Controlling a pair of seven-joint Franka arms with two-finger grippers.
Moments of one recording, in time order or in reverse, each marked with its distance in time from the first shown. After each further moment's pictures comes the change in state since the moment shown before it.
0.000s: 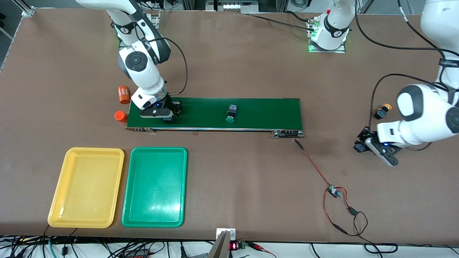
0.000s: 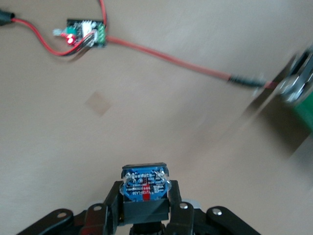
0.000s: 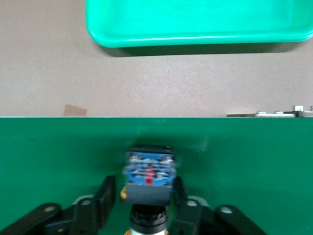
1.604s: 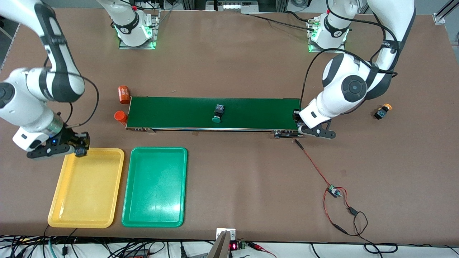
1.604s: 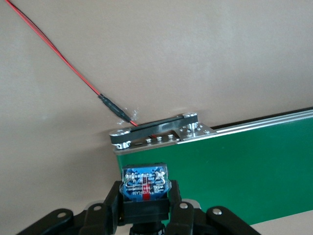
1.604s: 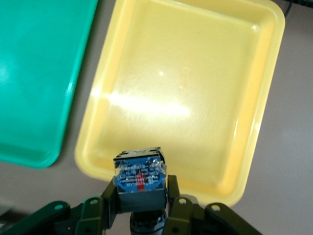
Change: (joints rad) left arm -0.391 -0.149 -0.008 -0.144 0.000 0.005 -0.927; right arm -0.471 0.156 -0.068 0.460 0.032 -0.240 -0.860
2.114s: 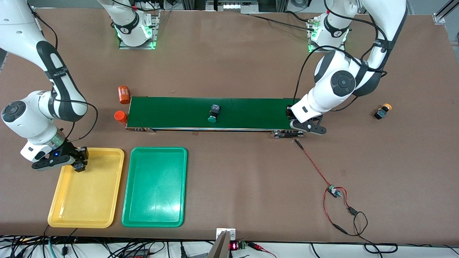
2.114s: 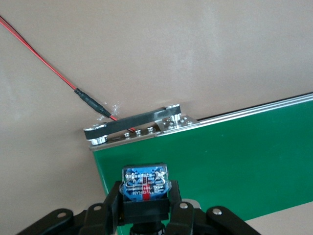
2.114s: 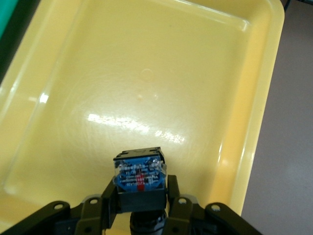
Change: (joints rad) left arm -0.008 -0.007 -0.032 -0.045 0.000 0.050 0.000; right arm -0.100 0.223 0.000 0.031 0.000 0.303 -0.153
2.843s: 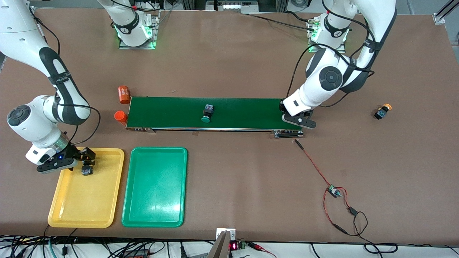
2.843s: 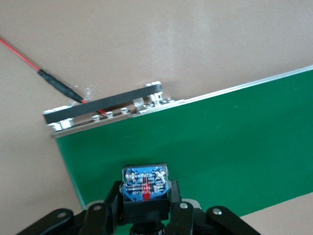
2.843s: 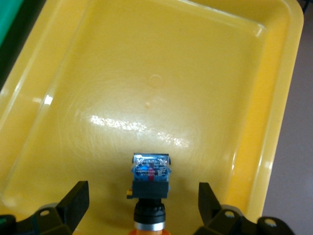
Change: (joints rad) left arm -0.001 -0.003 -0.055 -0.114 0.000 0.122 0.001; right arm 0.006 0.022 0.020 0.023 0.004 -0.008 -0.009
